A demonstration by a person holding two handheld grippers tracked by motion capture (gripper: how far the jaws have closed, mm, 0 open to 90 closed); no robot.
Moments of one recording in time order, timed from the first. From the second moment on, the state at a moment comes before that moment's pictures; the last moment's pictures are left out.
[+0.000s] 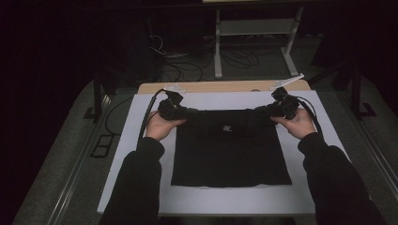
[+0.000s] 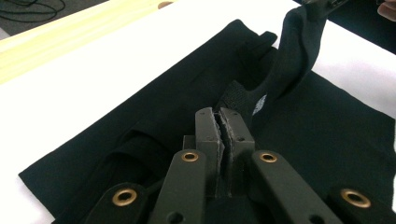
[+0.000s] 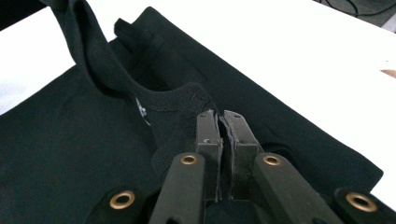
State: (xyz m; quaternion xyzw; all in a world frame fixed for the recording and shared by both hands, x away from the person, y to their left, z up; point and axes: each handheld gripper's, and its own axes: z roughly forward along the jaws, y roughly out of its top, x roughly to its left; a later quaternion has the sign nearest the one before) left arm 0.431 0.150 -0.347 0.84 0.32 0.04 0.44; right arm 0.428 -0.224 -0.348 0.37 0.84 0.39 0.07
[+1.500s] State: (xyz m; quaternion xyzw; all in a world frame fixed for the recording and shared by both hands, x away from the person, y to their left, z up) left arm 0.374 0.167 -0.389 0.83 0.31 0.01 0.45; right arm 0.366 -0.232 -0.389 0.36 0.84 0.41 0.03
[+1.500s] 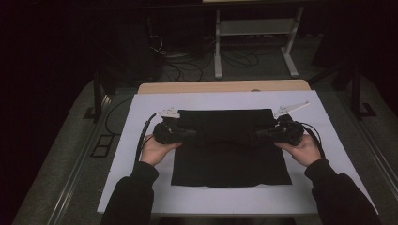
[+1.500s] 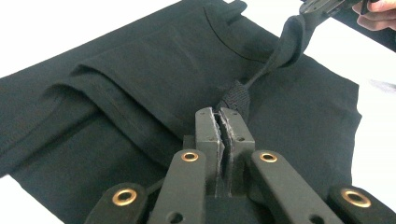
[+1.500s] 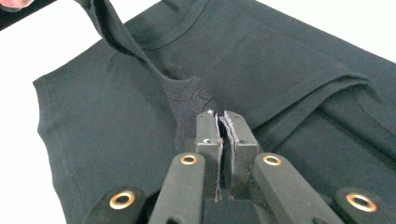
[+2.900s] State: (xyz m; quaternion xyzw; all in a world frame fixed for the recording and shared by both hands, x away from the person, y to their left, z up) left arm 0.309 0.175 -0.416 0.83 0.30 -0.03 0.46; right arm 0.304 -0.233 -0.404 0.34 0.85 0.41 0.00
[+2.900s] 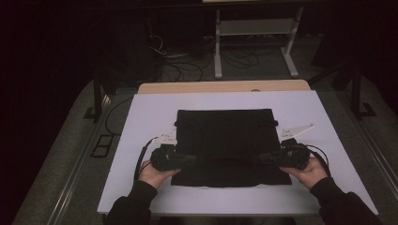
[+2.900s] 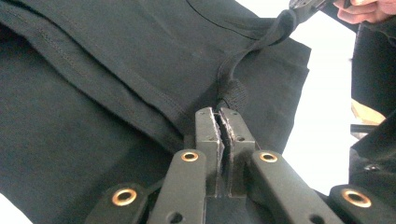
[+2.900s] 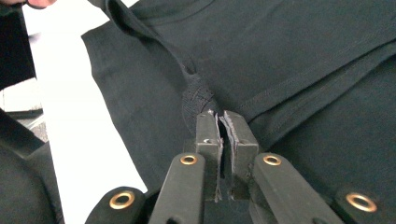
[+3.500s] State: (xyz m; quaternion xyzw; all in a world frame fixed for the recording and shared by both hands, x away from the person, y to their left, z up) left arm 0.284 0.166 -0.417 0.85 0.28 -0.05 0.45; right arm 0.279 -0.231 -0.412 0.32 0.86 0.39 -0.02
